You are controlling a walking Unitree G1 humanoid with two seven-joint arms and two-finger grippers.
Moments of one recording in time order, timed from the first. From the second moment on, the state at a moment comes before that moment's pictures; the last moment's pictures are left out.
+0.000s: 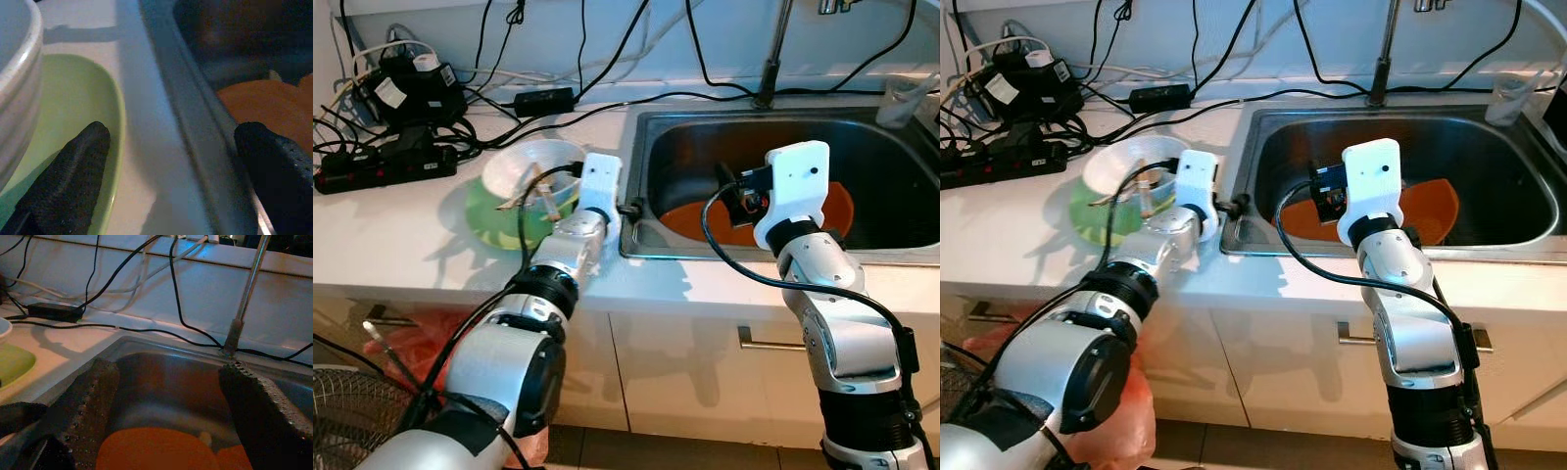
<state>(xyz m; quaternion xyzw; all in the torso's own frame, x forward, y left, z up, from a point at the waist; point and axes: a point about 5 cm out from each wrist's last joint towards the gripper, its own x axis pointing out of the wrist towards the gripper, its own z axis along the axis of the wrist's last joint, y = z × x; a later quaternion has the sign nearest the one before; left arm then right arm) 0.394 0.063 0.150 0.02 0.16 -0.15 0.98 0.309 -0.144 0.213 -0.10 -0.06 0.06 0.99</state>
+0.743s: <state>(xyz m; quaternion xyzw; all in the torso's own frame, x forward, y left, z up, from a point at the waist) 0.392 0.046 0.151 0.03 0.16 -0.17 0.97 0.307 -0.146 0.210 -0.11 -0.06 0.06 0.99</state>
